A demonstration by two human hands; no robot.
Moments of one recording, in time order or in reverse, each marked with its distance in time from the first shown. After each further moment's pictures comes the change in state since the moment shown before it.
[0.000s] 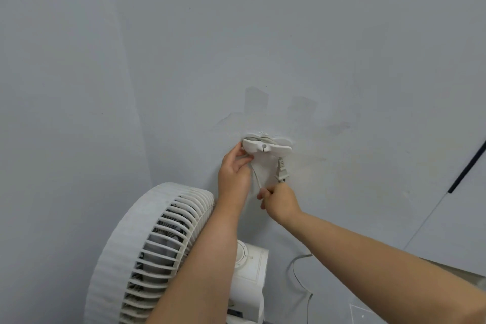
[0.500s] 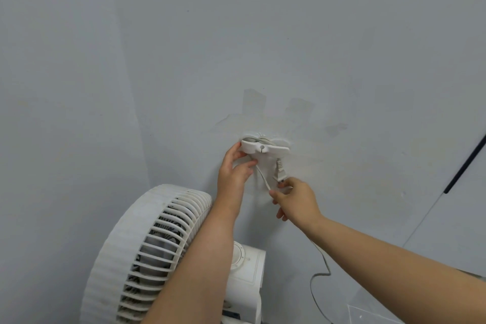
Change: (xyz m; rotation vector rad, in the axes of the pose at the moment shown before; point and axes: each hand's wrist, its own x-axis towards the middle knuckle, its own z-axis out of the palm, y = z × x) left_hand -0.003 0.006 -0.002 -0.187 -0.096 -0.086; right_hand -0.013 0.008 -0.031 0.235 0.090 0.041
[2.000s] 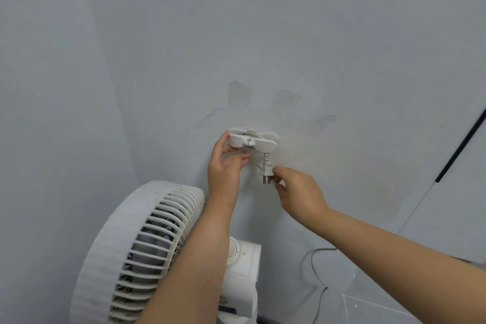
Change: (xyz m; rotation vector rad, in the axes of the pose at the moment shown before) left_hand 0.001 -0.006 0.012 0.030 0.091 0.144; right_hand 0.001 0.008 -0.027 -0.631 0.051 -0.575
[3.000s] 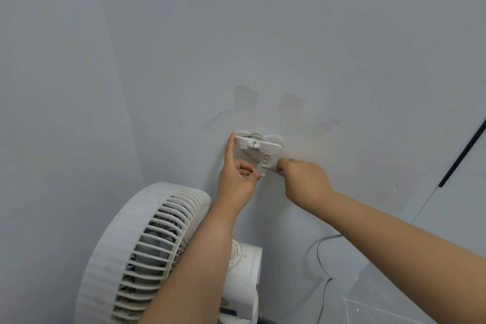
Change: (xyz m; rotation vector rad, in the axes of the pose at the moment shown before) left_hand 0.002 -0.015 -0.005 0.369 -0.161 0.006; right_hand 0.022 -0.012 -0.028 -0.402 -0.154 -0.002
